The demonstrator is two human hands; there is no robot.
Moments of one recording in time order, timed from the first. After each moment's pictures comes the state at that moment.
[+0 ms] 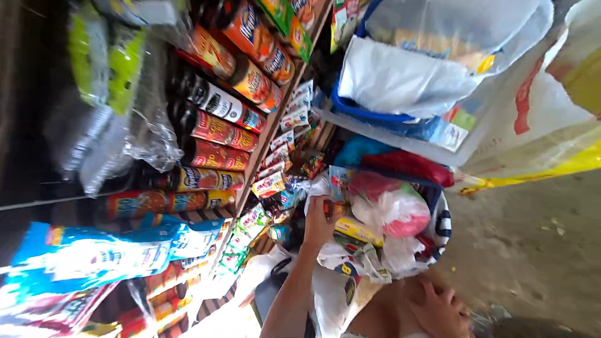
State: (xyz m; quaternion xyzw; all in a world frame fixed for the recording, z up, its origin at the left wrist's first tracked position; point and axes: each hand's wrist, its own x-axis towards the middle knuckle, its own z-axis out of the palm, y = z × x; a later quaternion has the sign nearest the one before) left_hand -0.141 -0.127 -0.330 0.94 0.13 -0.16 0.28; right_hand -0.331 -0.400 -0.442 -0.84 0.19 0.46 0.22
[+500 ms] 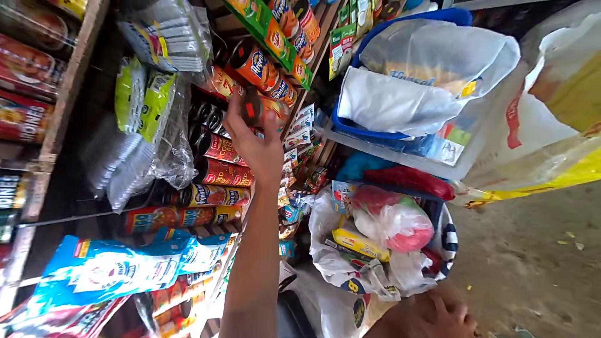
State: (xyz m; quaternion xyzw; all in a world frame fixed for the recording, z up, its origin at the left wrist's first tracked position) left_hand 0.045 -0.128 -0.131 0.90 -0.02 0.37 0.25; right_hand -0.320 -0.396 -0.435 -0.81 0.19 0.51 0.22
